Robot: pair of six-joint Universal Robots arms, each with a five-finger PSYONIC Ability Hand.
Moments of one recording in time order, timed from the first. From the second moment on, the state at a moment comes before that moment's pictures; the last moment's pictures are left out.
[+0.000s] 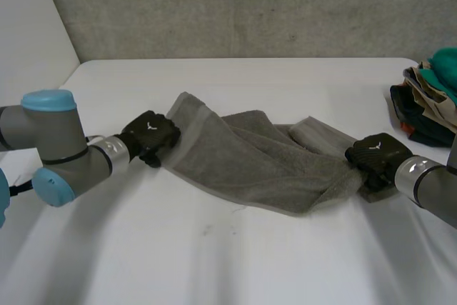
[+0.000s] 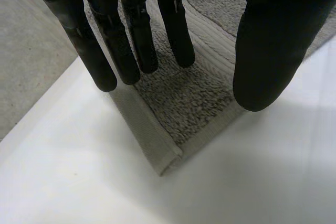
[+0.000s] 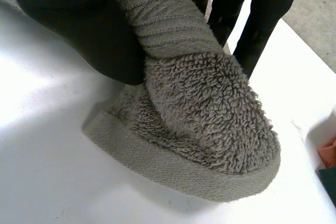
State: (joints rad) left arm 4.50 -2.43 -1.15 3.17 -1.05 3.83; right arm 1.68 -1.06 1.56 0.06 1.26 2.44; left_hand 0.69 0.69 0.69 0.69 0.51; right_hand 1.09 1.18 1.19 1.21 1.00
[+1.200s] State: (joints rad) left arm 4.46 -1.93 -1.57 3.18 -1.29 3.81; right arm 1.68 -1.28 1.54 0.36 1.26 2.40; left_hand 1.14 1.19 1.19 1.20 0.97; right_hand 1.09 1.16 1.16 1.16 0.99
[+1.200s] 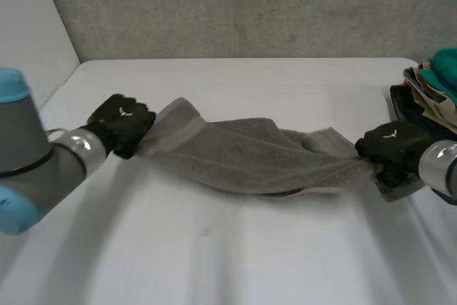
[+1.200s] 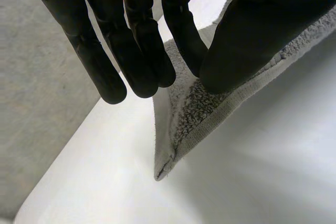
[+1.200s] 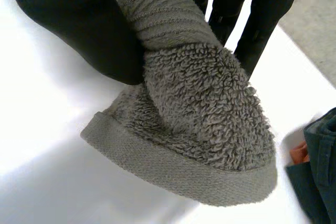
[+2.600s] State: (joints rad) left arm 4.29 -1.92 -1.72 3.64 -1.66 3.74; right arm 1.79 -1.04 1.40 0.12 1.32 2.62; left_hand 1.14 1.20 1.19 1.20 0.97; right_hand 0.50 0.48 0.47 0.47 0.27
